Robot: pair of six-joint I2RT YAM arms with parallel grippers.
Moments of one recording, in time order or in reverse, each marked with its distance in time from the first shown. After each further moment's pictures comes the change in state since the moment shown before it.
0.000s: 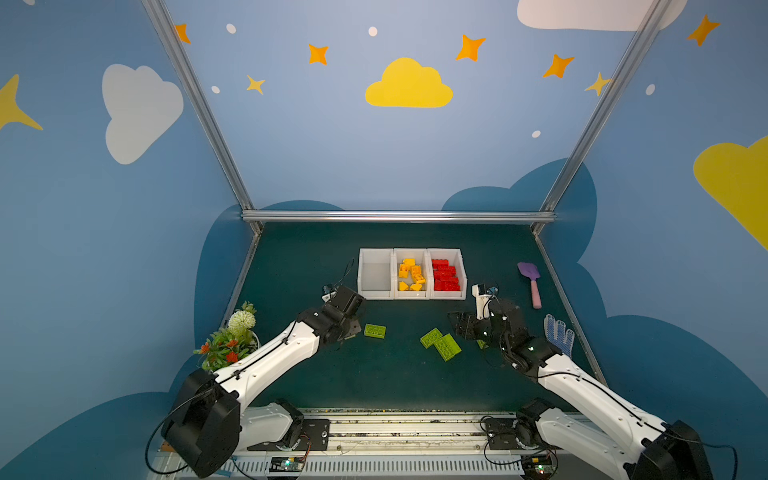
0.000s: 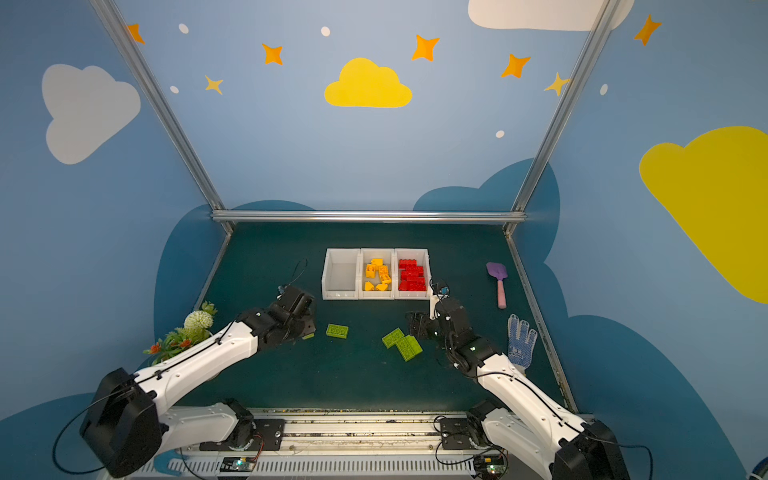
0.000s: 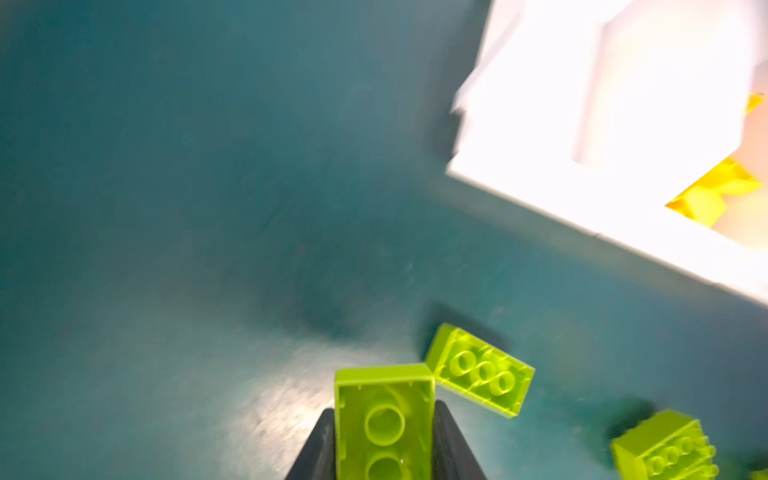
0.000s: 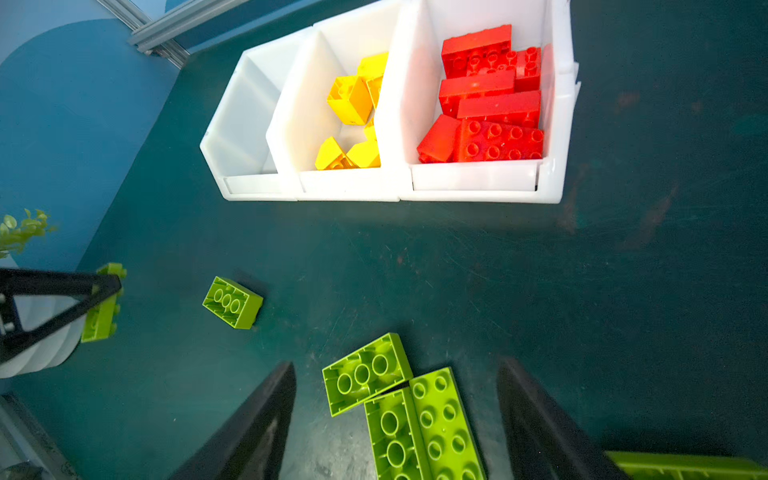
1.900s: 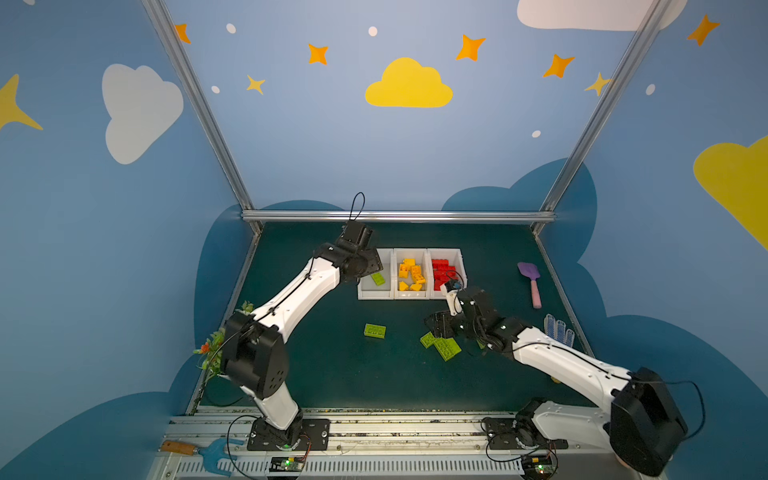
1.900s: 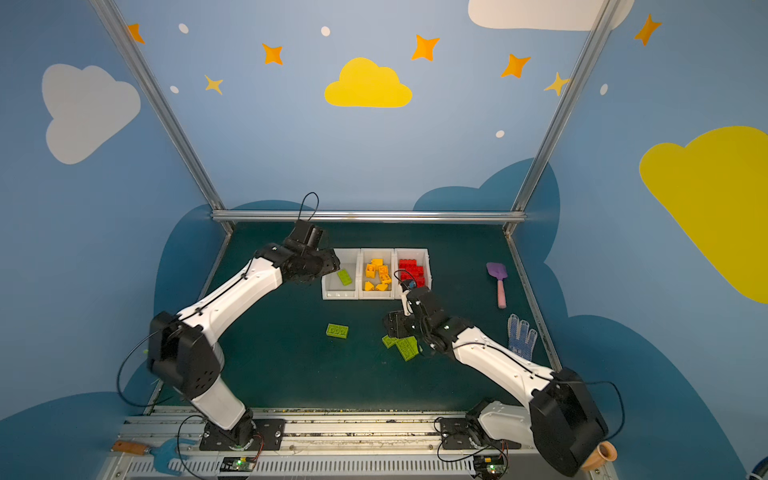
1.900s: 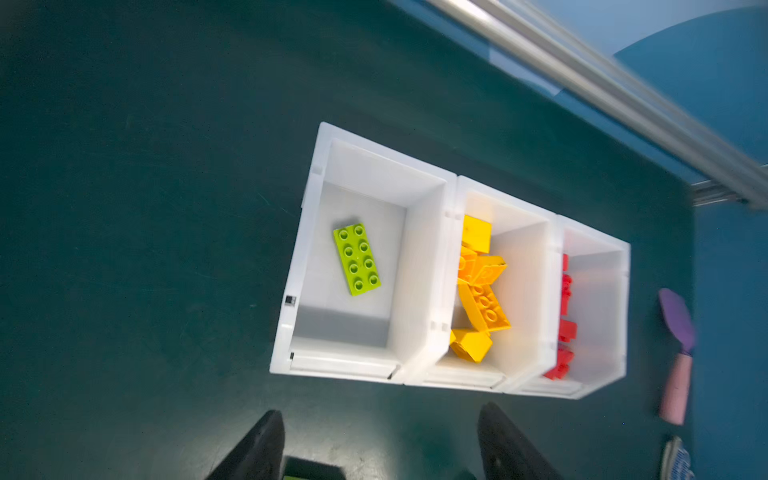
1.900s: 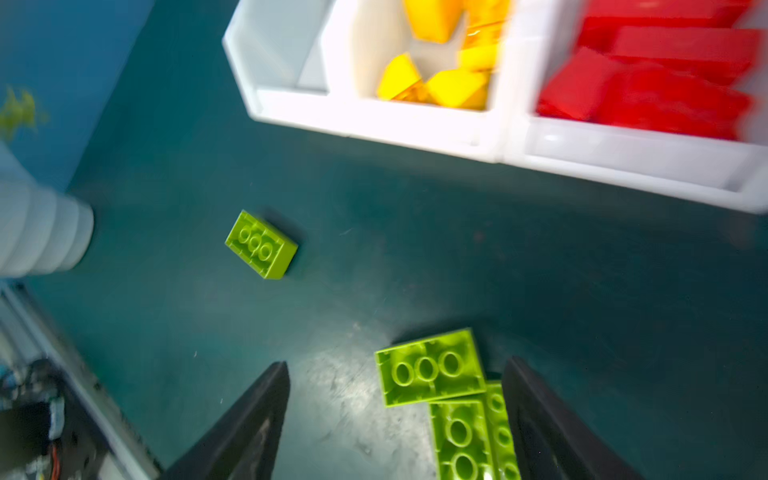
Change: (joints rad) left arm 0.121 0.302 0.534 -0.045 0.166 0.141; right arm 0.164 0.329 0.254 -0.114 -0.069 -0.086
